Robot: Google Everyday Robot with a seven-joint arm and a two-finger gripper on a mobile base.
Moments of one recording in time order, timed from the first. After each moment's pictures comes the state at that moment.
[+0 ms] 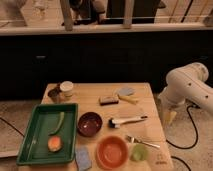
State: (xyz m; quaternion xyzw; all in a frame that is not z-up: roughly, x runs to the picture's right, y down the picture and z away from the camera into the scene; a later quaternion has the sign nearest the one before) arm 0.292 0.110 0.682 -0.28 0.02 0.03 0.96
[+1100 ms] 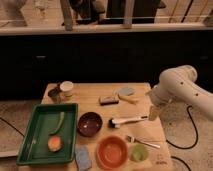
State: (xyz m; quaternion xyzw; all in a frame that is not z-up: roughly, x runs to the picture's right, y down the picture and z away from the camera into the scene) arm 0.229 0.095 0.727 -0.26 -0.07 0.06 0.96
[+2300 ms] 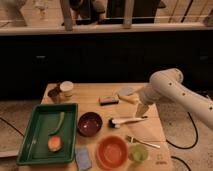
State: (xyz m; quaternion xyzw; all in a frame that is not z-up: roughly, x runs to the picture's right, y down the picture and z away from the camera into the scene) arm 0.178 0.086 0.771 -0.24 -0.12 0.09 0.96
